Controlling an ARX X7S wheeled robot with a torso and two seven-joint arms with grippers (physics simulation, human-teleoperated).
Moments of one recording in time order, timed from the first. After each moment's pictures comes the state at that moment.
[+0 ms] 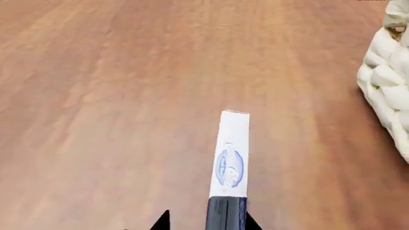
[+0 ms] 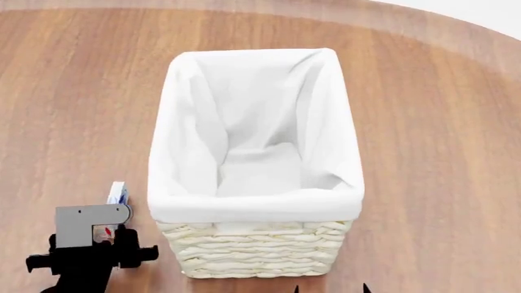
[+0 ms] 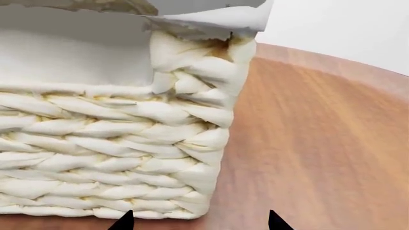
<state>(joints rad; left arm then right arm) -0.84 -0.03 0.10 -1.29 -0.12 0.17 -0.13 0.07 0.23 -0.33 0.09 0.16 -0.07 0.28</state>
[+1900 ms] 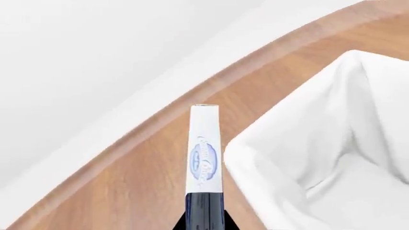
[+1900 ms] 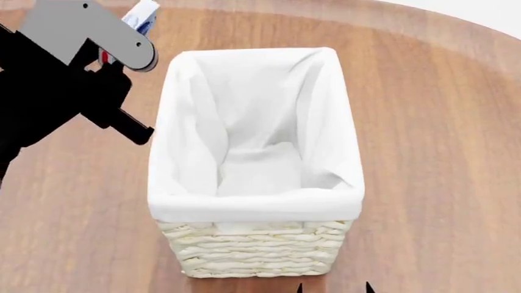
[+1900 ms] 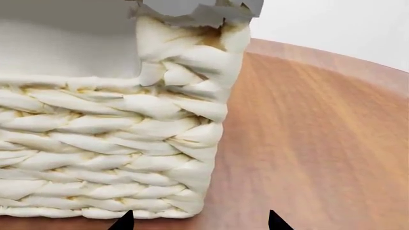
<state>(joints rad) -1.25 -0.27 0.55 0.19 -0.10 -1.40 0.22 0.10 0.24 -0.35 0.14 0.19 -0.08 0.31</state>
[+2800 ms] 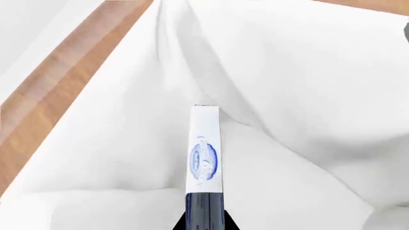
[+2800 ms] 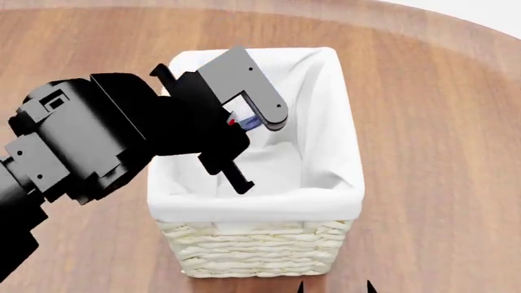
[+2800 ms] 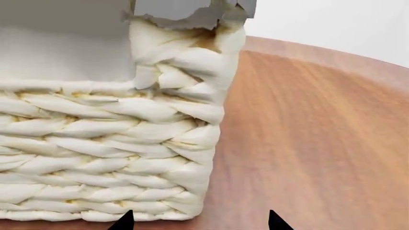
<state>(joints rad) -1.57 -0.01 1.32 -0.80 -0.75 -0.79 0.23 0.11 0.25 -0.36 0.13 0.22 -0.07 0.31</state>
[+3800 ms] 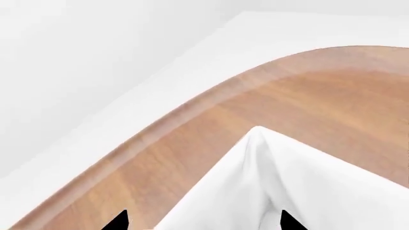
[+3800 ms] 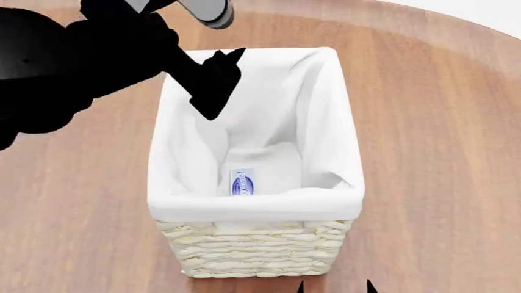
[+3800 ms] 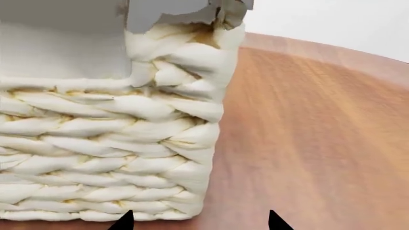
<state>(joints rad) -1.77 -0.36 1.38 -0.32 -1.23 -0.63 -0.17 0.12 0.26 -0.38 0.14 0.24 -0.07 0.31</state>
